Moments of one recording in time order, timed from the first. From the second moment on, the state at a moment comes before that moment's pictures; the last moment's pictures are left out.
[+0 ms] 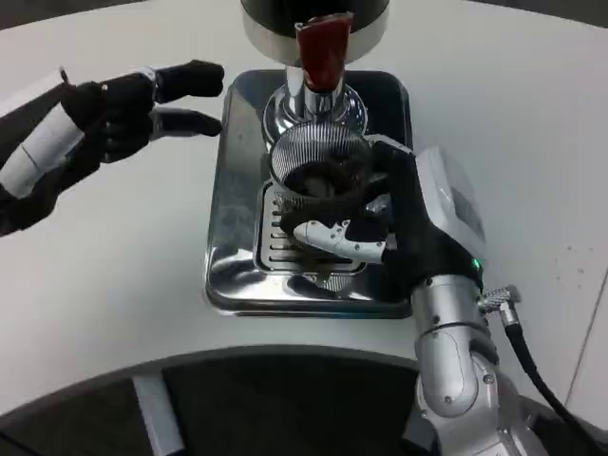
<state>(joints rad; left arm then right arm) -0.72 0.71 0.26 0.58 -0.36 -0.34 -1.08 -0.53 0.03 0.27 0.04 -0.64 0.32 -0.25</state>
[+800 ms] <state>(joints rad) -0.52 0.74 0.26 0.47 -0.25 -0.54 -0.96 -0.37 -0.01 0.29 -0.12 -0.67 0.32 -0.24</state>
